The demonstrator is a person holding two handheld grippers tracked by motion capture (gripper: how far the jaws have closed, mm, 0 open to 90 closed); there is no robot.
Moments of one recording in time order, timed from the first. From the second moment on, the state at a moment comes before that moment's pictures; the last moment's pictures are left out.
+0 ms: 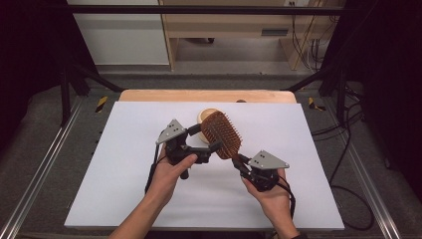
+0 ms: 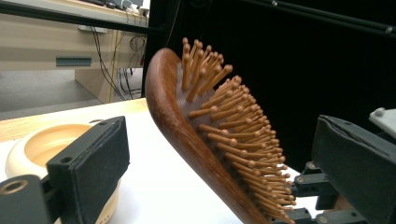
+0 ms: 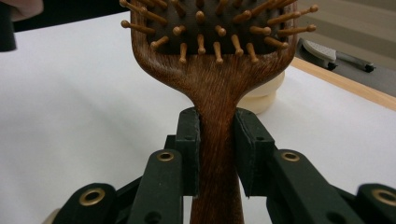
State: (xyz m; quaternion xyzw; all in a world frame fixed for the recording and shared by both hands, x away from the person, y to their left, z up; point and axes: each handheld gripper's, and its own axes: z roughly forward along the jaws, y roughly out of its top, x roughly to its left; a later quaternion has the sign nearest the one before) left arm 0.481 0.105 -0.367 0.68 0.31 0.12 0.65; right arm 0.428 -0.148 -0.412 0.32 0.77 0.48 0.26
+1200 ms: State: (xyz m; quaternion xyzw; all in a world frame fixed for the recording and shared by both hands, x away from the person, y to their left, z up) left arm 0.485 0.095 -0.362 0.62 0.38 0.06 0.68; right arm 0.420 -0.131 -0.411 0.31 0.76 0.50 0.27
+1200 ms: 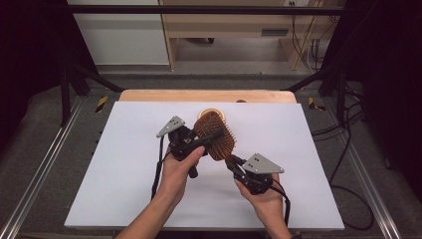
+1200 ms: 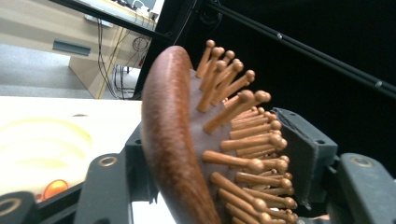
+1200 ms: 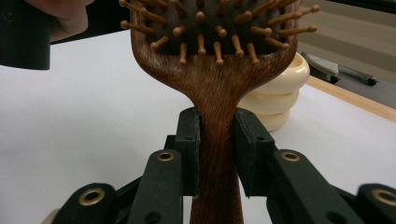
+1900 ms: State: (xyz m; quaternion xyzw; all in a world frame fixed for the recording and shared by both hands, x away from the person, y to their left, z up) left arm 0.484 0.093 -0.362 0.62 0.39 0.04 0.68; right arm 0.425 -0.129 -0.421 0.33 0.76 0.51 0.23
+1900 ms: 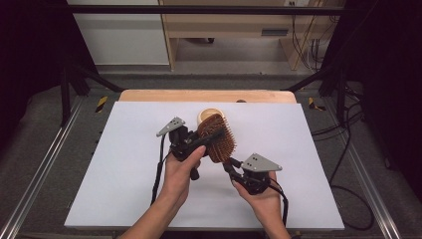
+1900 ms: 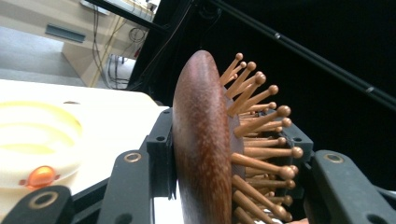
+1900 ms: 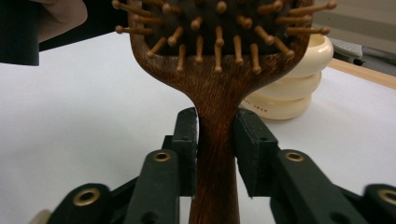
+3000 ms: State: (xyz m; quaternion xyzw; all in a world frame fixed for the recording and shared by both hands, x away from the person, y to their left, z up) left arm 0.518 0.104 -0.318 0.63 0.38 0.12 0.66; right arm 0.428 -0.171 -0.432 0.39 0.73 0.47 0.29
